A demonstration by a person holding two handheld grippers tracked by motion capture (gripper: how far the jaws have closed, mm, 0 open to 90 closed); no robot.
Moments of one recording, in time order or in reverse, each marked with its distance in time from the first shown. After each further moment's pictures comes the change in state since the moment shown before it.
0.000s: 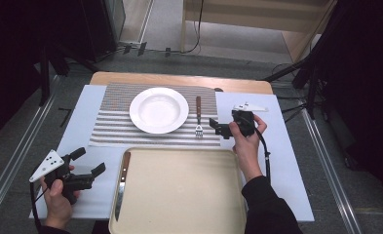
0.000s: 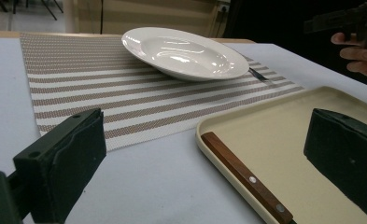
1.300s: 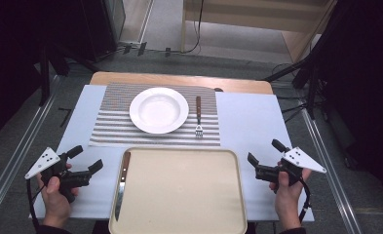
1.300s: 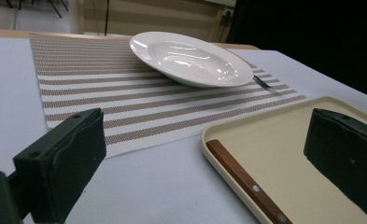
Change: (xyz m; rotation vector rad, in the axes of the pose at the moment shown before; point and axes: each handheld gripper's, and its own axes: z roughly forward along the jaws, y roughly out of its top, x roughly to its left) left arm 0.005 0.006 -0.003 -0.005 0.011 -0.035; right arm -0.017 -0.094 -0.136 -0.263 -0.077 -0.100
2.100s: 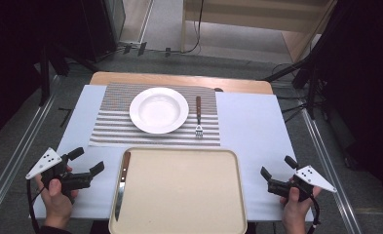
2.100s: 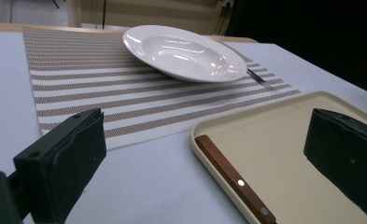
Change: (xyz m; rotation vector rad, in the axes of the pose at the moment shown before) left arm -0.010 0.007 -0.004 0.035 0.006 -0.003; right arm -0.030 -0.061 -0.029 0.011 -0.078 0.052
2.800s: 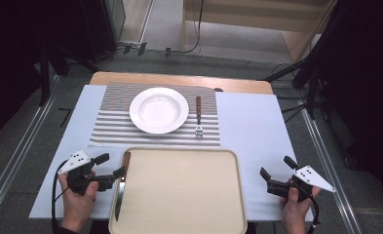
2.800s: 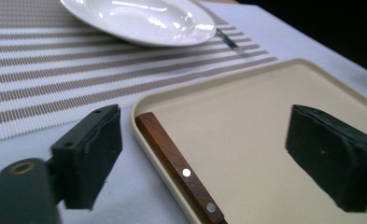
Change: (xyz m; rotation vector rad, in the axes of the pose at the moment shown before) left arm -0.035 -0.005 0.032 0.139 -0.081 0.001; right arm 0.001 -0.001 0.001 0.004 0.005 -0.015
